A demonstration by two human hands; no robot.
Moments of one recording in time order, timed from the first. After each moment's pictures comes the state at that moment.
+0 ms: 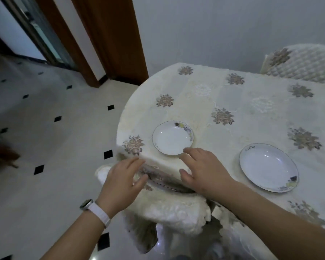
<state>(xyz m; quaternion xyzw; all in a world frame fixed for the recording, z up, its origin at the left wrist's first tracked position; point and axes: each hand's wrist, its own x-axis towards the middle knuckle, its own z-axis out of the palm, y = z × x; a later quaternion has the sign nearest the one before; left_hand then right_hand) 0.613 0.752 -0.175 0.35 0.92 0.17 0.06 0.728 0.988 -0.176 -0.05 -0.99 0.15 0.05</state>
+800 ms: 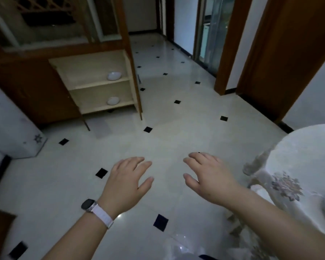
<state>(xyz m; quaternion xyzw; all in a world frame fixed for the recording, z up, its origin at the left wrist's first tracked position) 0.631 0.282 -0.150 0.04 0.99 0.11 -0.11 0.555 0.533 -0.129 0.31 -0.95 0.08 0.05</state>
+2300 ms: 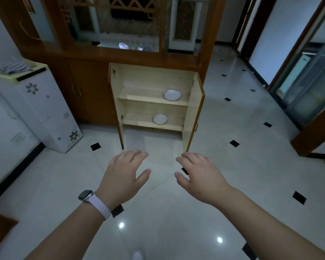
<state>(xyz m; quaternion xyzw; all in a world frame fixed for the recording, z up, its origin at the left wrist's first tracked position) 0.230 -0.095 -0.143 -0.19 0.96 0.13 -0.15 0.077 0.092 -0.120 0.51 -0.86 0.06 -0.02</state>
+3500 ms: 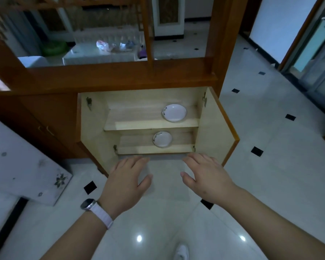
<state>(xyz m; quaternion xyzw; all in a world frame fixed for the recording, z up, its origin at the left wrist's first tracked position) -0.148 -0.432 -0.159 -0.16 0.97 0.13 -0.09 -0.293 -0.228 -0.155 0.43 -0.89 0.10 -0.07</state>
